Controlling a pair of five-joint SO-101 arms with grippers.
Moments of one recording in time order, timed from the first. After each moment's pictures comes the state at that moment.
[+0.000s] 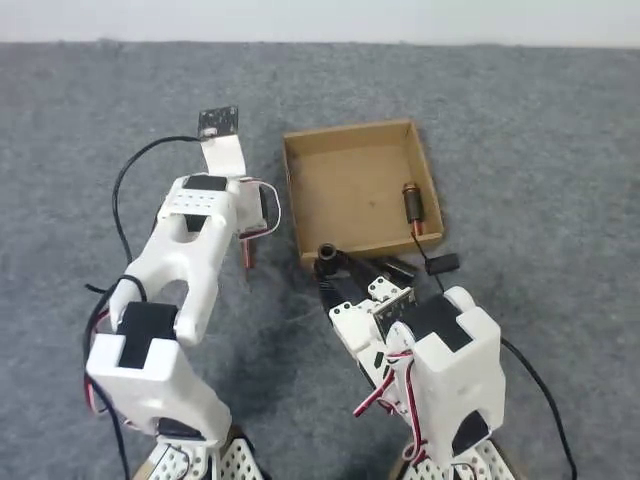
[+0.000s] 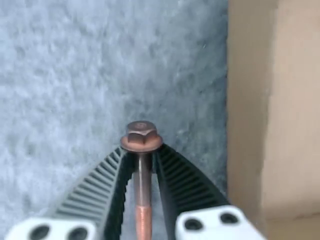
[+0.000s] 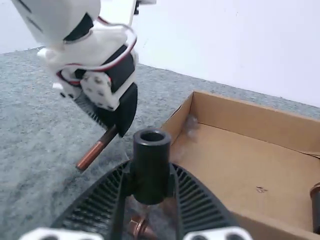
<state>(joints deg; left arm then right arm) -1.6 12.0 22.5 49.1 17.7 -36.9 24.4 90.3 -99.3 1.2</state>
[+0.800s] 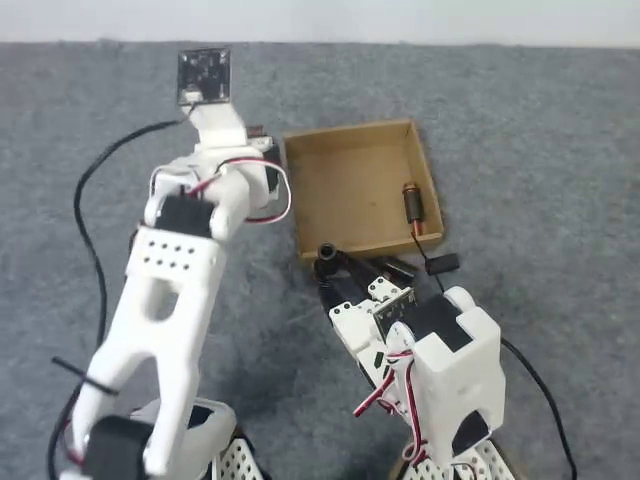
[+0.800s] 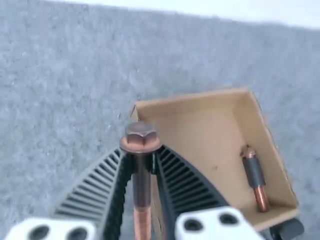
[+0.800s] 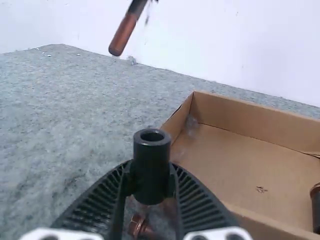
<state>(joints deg) 5.2 -22.3 29.1 45.4 17.7 -36.9 24.4 90.3 -99.3 1.2</state>
